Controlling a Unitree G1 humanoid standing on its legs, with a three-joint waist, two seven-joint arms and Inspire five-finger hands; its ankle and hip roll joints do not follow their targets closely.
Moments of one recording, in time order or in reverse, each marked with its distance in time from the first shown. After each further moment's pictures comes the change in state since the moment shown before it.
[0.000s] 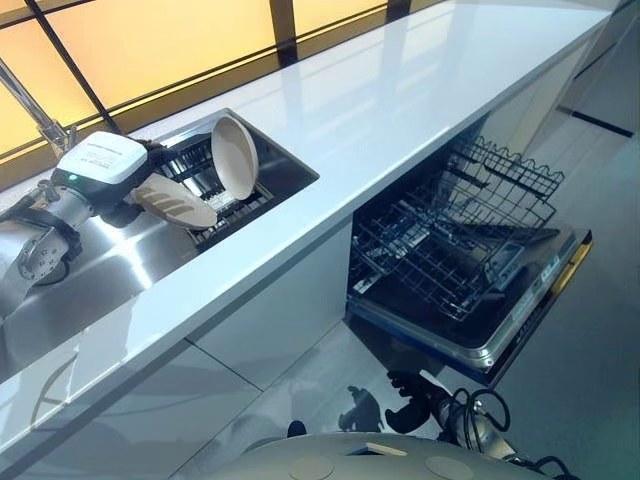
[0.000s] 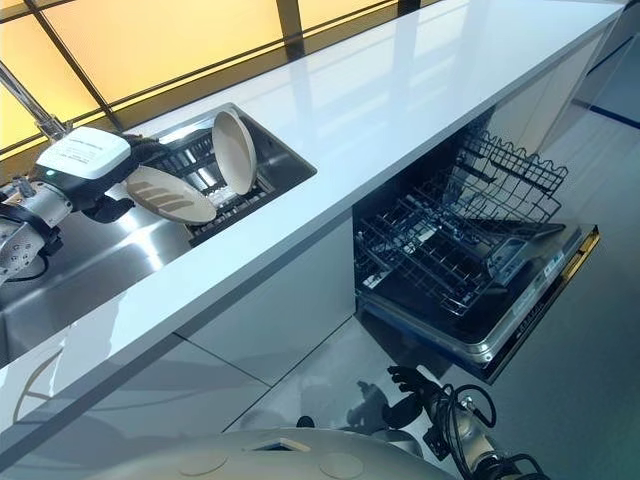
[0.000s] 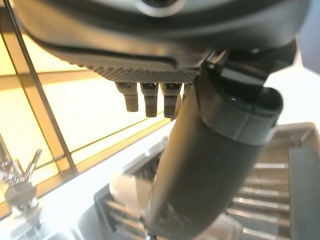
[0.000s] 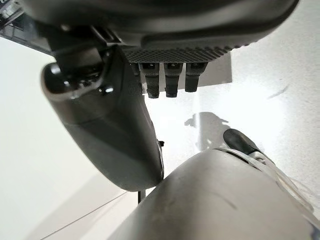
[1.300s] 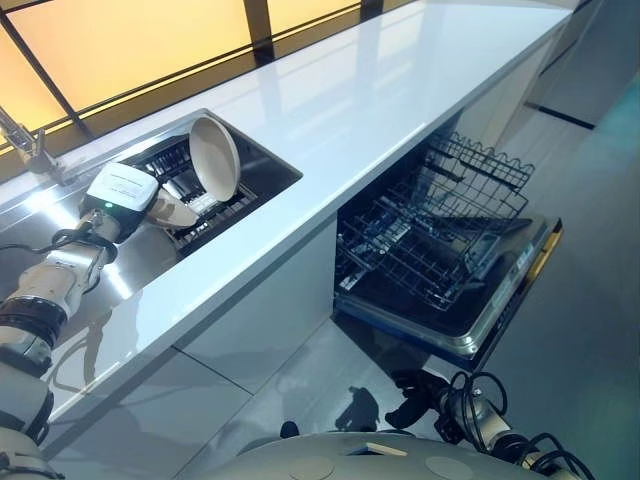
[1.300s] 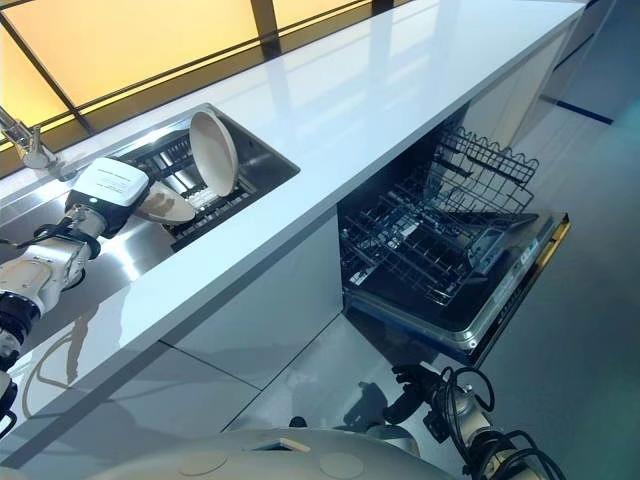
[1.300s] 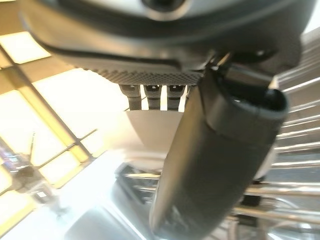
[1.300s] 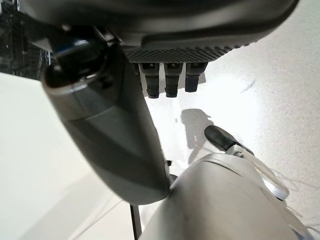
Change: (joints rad) left arm -0.203 -0.221 -0.273 0.320 0.295 0.253 0.149; right arm -0.104 -0.008 0.036 0.042 0.096 0.130 0.052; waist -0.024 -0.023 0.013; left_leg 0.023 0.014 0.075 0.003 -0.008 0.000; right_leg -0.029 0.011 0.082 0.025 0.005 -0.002
